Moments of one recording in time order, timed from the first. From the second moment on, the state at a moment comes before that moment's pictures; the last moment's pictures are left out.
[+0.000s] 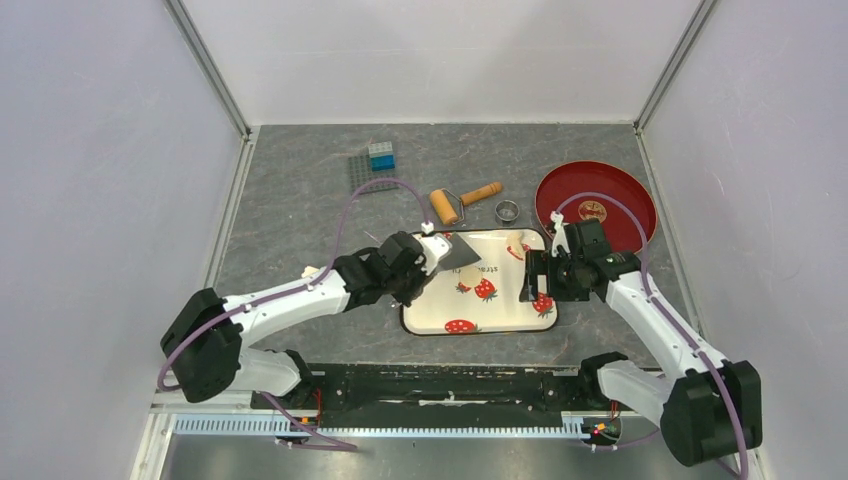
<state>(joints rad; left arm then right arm) -0.92 1.33 0.82 -0.36 -0.07 -0.01 0.24 1.04 0.68 -0.74 -0.25 0.24</state>
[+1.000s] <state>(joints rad) -0.77 1.36 0.77 -0.44 -0.02 0.23 0.02 1.17 0.63 -0.78 -0.29 0.12</state>
